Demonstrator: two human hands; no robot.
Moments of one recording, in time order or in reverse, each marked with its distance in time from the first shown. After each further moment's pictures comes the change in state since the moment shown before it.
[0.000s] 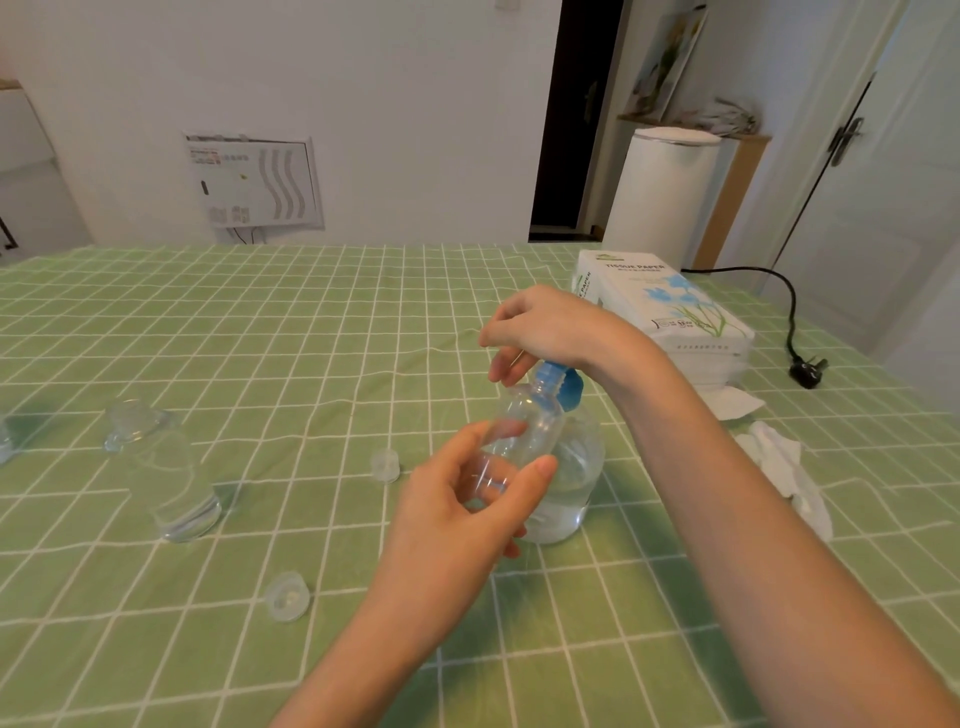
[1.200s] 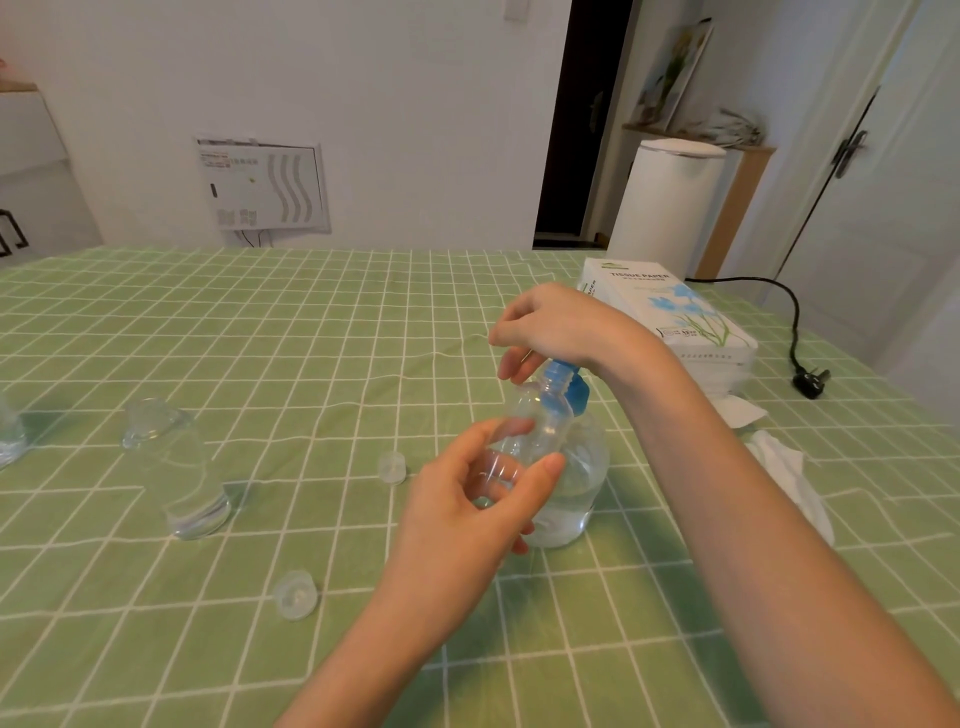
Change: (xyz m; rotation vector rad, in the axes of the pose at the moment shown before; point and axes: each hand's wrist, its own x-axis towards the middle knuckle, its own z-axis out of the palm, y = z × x) left_hand 0.002 0.001 0.000 -0.023 0.003 0.007; right_hand -0.006 -0.008 -0.003 -0.031 0.034 -0.003
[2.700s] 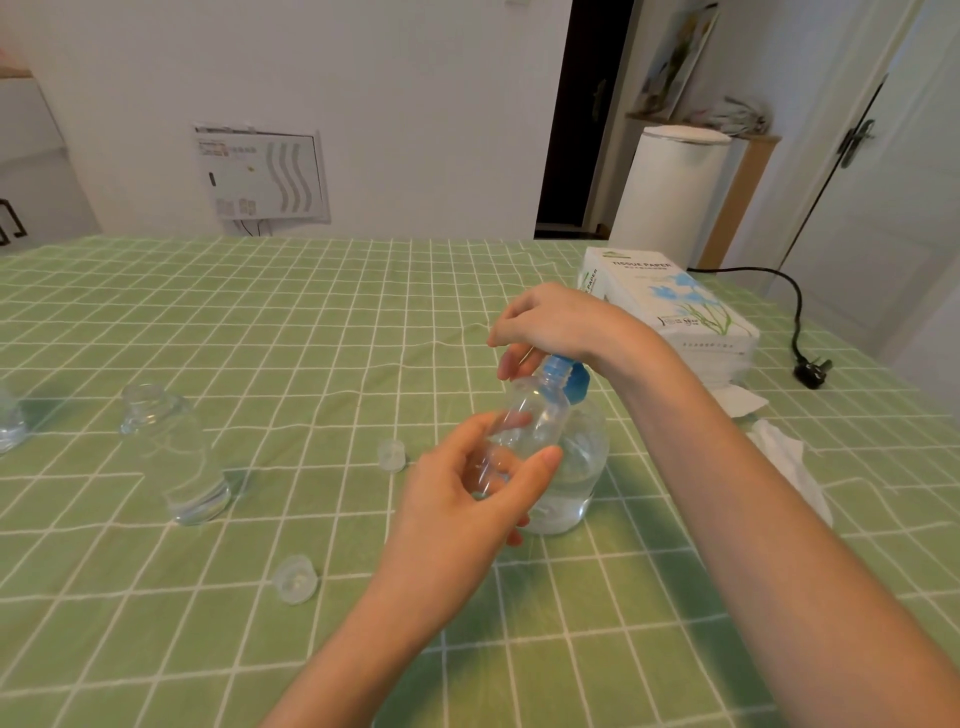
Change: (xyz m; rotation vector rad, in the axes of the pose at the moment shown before) left_hand -0.002 -0.001 -0.001 0.032 -0.011 -0.009; right_hand 0.000 0.005 0.004 -0.053 -0.011 -0.004
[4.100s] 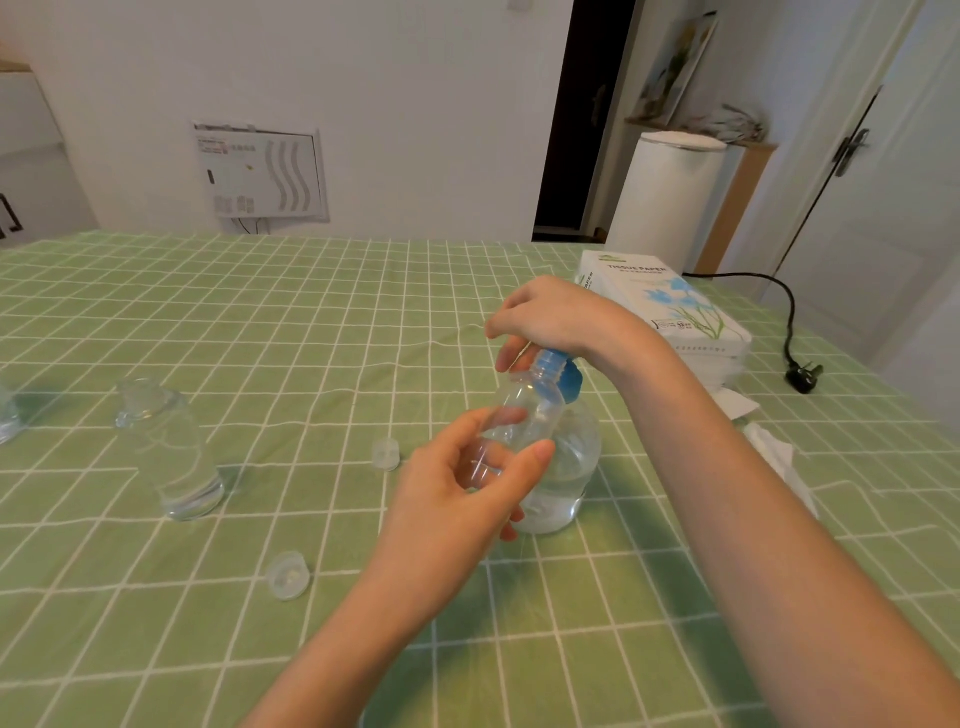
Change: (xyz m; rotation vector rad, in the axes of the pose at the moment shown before) left_hand 0.001 0.004 0.001 -0.041 0.013 -0.027; right_hand 0.000 -0.005 -0.006 -0.082 0.027 -0.009
